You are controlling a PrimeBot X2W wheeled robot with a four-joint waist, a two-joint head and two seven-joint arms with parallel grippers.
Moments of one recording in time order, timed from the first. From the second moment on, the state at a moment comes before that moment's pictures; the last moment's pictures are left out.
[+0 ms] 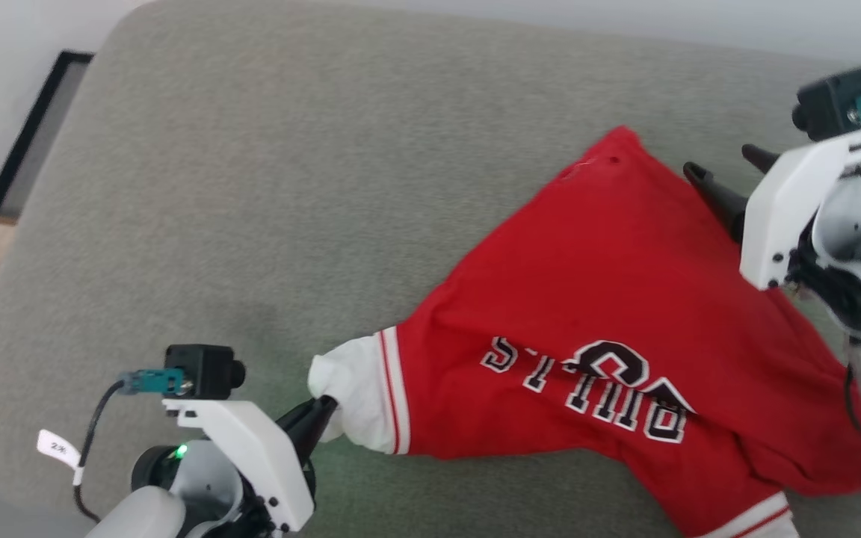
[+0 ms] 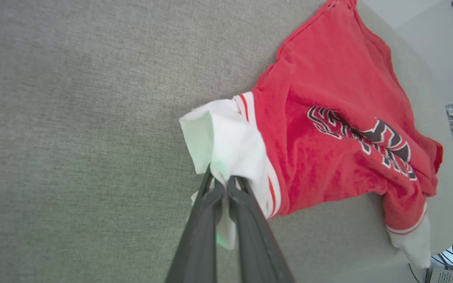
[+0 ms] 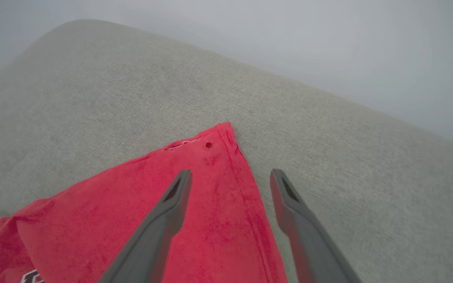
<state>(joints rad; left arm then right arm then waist) -0.21 0.58 -0.63 -0.11 -1.09 0.25 0.27 -0.60 -0.34 0.14 0.16 0.47 0.13 0.69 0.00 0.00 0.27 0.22</state>
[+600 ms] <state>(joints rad) -0.32 0.46 -0.69 0.03 -1.07 0.14 0.27 -0.99 -0.44 0.45 0.76 0.59 0.13 0.91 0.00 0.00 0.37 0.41</state>
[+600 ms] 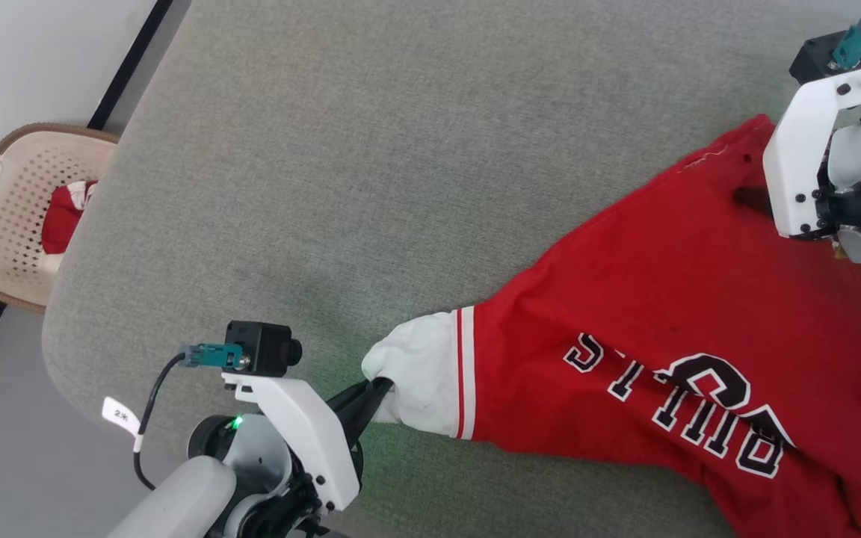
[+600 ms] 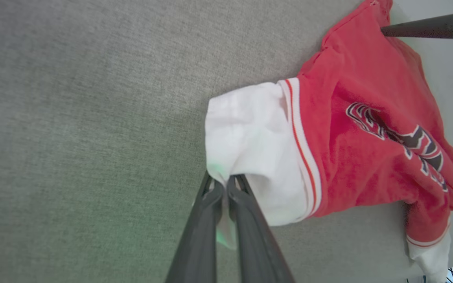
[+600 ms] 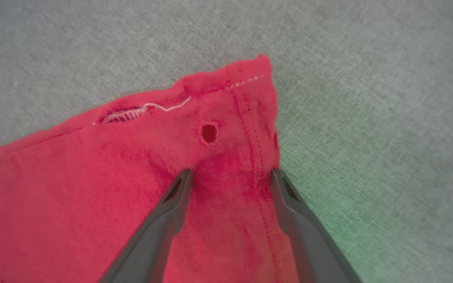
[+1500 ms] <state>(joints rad) -0.66 0.69 -0.60 0.05 -1.05 0.16 0.52 -1.08 -0.52 0.62 0.65 0.80 0.13 0.80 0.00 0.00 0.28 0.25</state>
